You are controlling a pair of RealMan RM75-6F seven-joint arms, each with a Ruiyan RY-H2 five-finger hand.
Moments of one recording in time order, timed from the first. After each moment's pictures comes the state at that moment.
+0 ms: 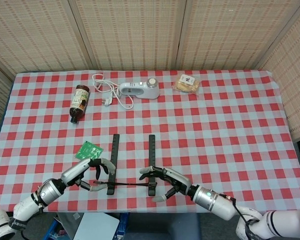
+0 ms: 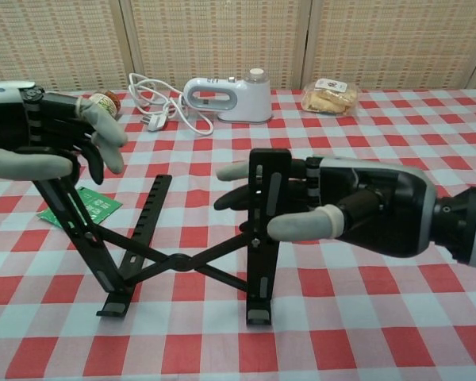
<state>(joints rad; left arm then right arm) -0.69 -1.15 0.12 -1.67 1.78 1.15 -1.02 0.76 -1.38 -0.09 -1.72 -1.66 0.96 1.37</state>
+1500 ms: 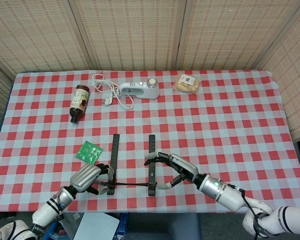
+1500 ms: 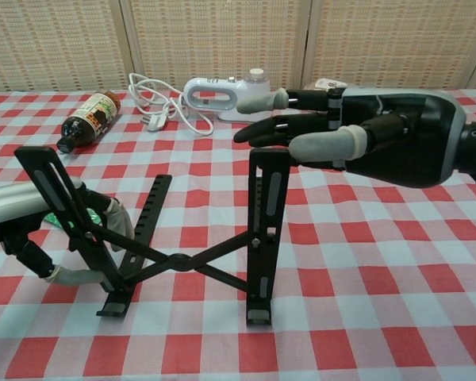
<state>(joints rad) -0.59 -1.36 0.08 -1.60 1.58 1.03 -0.19 0.78 -1.27 -0.03 -1.77 -1.62 0.95 1.34</state>
